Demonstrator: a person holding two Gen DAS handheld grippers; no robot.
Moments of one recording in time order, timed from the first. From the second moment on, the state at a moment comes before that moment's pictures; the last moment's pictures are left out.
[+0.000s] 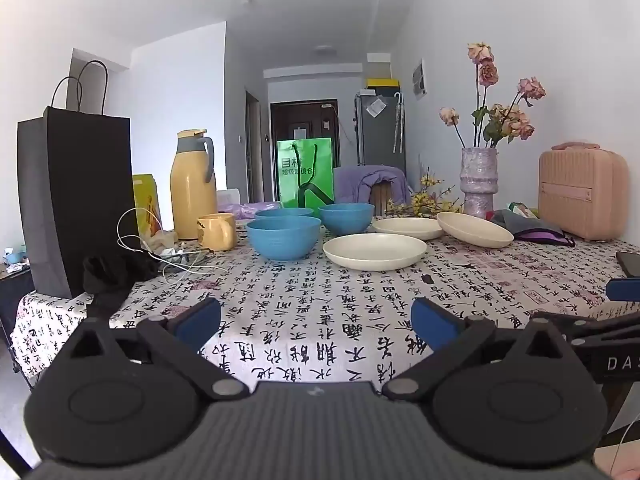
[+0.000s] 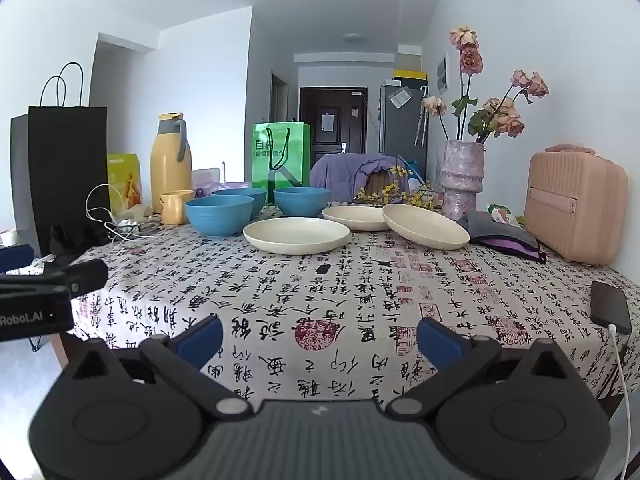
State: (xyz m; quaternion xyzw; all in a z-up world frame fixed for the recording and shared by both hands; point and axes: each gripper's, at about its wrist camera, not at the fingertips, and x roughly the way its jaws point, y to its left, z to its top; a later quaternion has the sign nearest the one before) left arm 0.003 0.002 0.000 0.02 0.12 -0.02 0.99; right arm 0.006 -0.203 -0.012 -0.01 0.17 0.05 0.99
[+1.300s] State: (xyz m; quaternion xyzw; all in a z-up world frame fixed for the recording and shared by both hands) left arm 0.013 0.010 0.002 0.01 0.14 -0.01 0.99; right arm 0.010 -0.199 -0.012 -0.01 0.17 0.05 0.98
